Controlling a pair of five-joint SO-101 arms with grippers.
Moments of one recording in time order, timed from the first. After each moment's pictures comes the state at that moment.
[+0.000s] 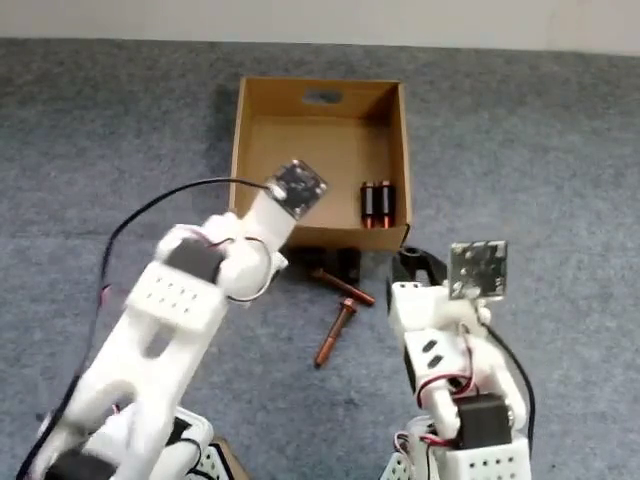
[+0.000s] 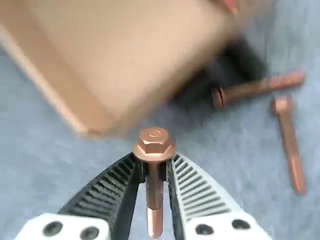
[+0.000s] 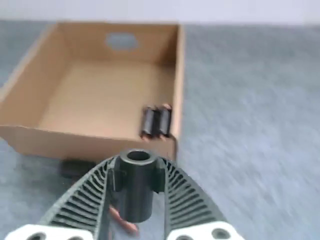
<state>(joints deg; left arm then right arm) 14.8 -38.5 41.8 60.1 -19.6 -14.2 -96.5 79.4 46.3 -0.9</state>
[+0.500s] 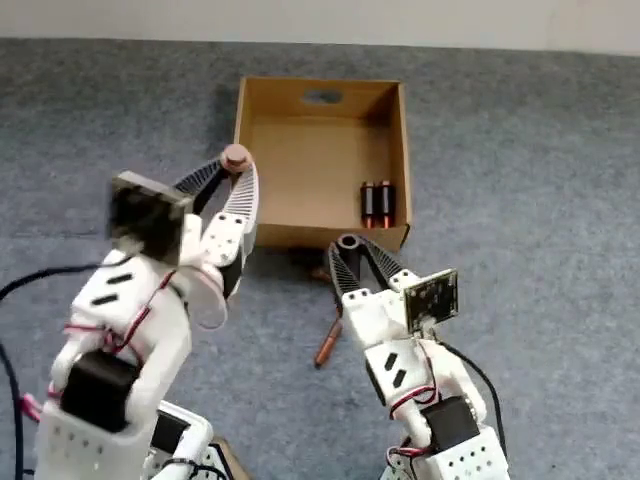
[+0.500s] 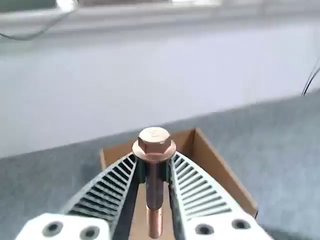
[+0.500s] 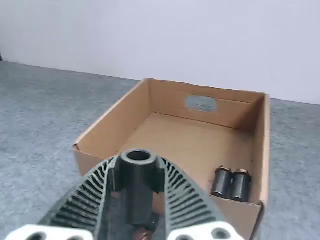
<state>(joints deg) 14.8 -72.1 42.2 44.1 1.6 -28.6 -104.1 95.5 22.8 -0.9</state>
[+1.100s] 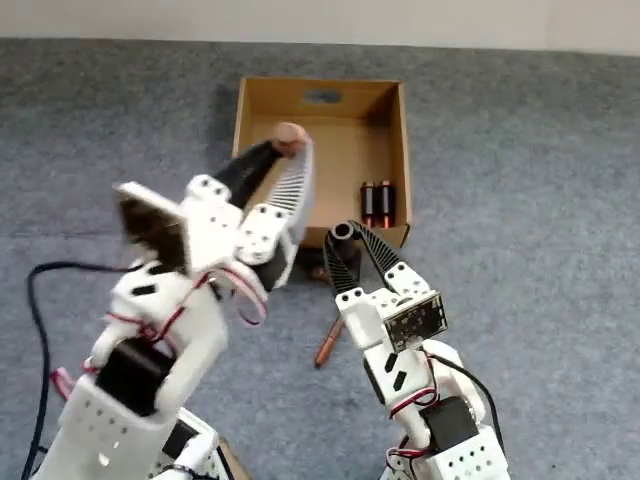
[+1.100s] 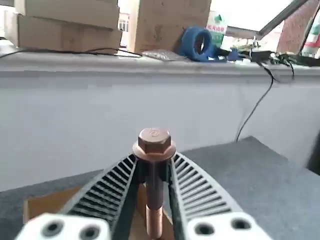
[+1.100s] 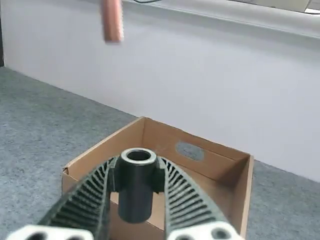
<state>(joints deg) 26.8 -65.4 45.8 24.5 6.5 -29.2 -104.1 95.7 13.9 11.6</state>
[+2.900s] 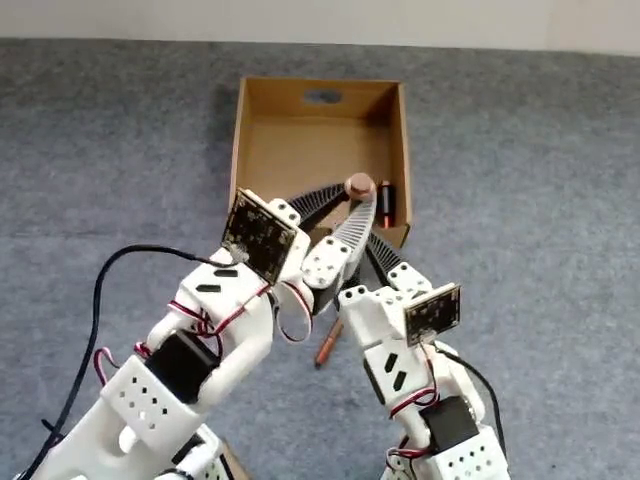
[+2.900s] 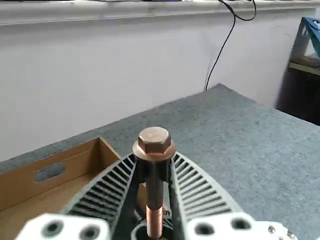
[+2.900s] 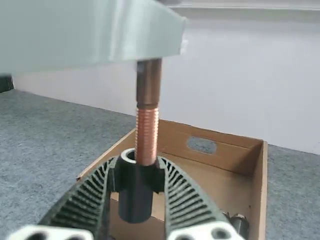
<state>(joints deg) 34.3 -61.1 52.6 21.6 3.4 -29.2 -104.0 95.7 13.9 2.7</state>
